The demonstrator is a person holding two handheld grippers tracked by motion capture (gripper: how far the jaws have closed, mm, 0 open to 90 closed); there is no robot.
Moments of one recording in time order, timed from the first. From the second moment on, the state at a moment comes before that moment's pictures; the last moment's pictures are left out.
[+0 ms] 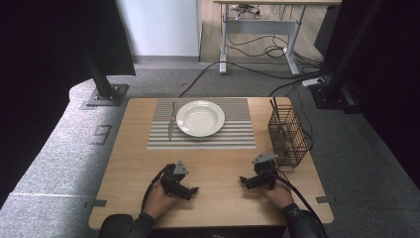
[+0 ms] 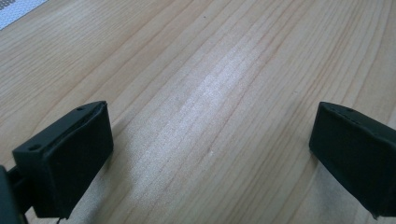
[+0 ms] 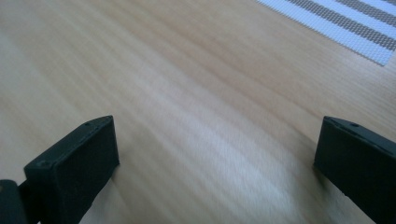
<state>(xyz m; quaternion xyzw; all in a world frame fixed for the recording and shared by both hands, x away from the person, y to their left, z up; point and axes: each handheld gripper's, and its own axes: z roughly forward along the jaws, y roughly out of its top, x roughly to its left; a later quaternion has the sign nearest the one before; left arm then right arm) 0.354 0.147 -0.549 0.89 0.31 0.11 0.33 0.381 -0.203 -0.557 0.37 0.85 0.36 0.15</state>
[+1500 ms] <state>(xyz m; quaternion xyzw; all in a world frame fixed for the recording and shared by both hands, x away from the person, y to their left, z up) 0.374 0.117 -0.506 0.89 0.28 0.10 0.35 0.366 -0.216 -0.557 0.36 0.85 0.36 0.15</state>
